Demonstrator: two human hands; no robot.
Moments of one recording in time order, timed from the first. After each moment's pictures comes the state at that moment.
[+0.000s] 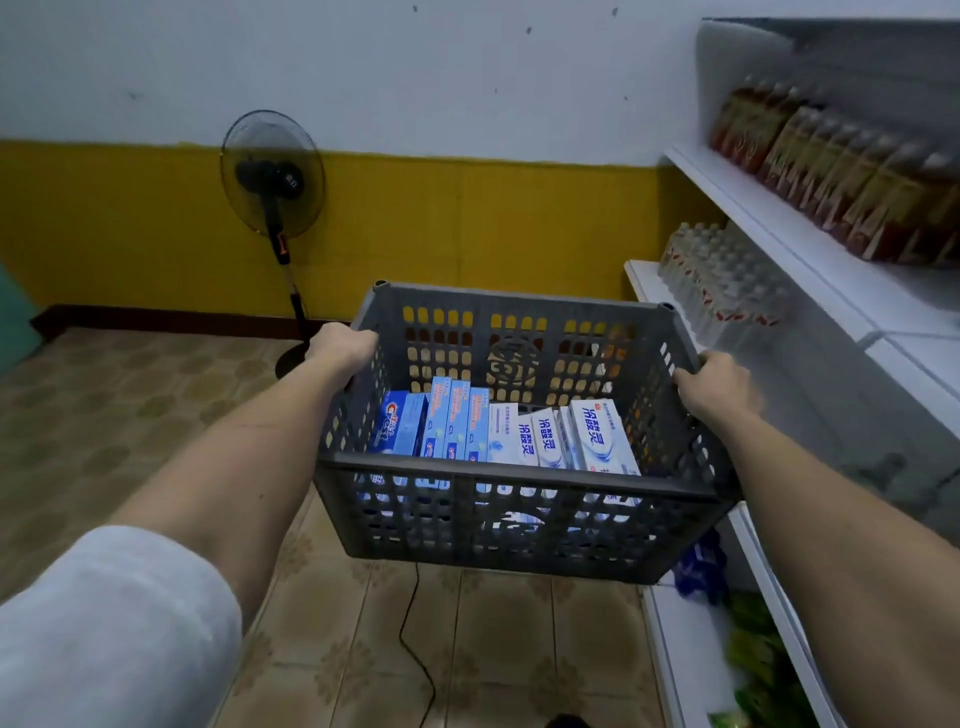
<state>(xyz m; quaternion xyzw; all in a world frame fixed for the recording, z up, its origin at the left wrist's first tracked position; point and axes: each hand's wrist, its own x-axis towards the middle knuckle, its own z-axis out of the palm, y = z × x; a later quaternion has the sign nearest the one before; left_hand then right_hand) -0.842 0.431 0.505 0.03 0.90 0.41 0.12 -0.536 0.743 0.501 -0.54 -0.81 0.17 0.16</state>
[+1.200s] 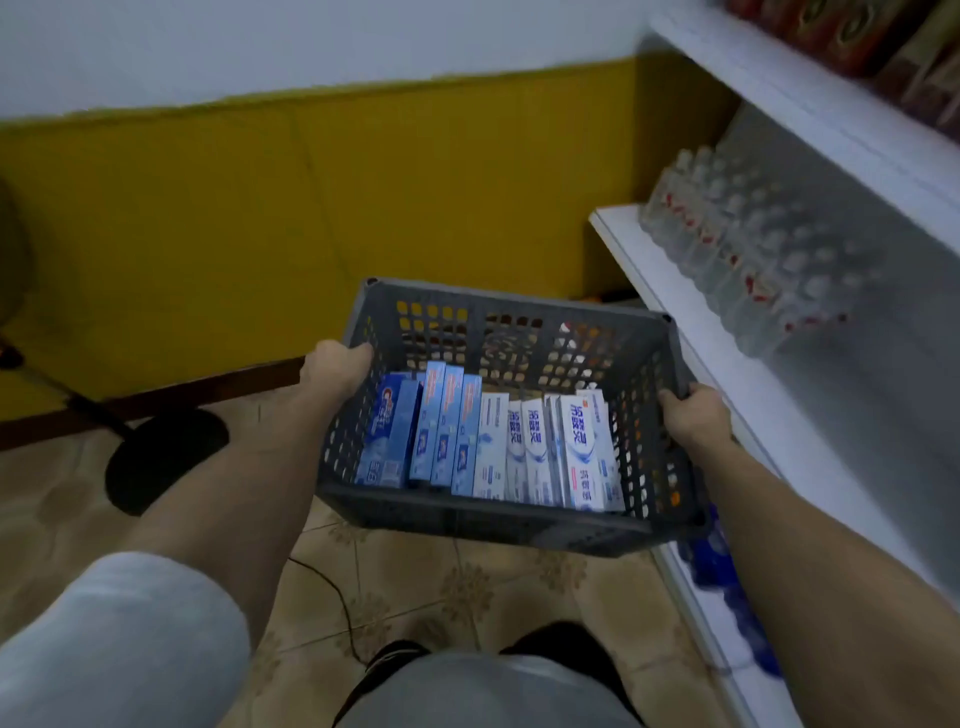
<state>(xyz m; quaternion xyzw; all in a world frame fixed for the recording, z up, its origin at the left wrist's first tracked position) -1.347 0.912 0.368 0.14 0.92 0.28 0.23 -0.970 1.089 0.349 -0.70 -0.62 0.31 0.14</state>
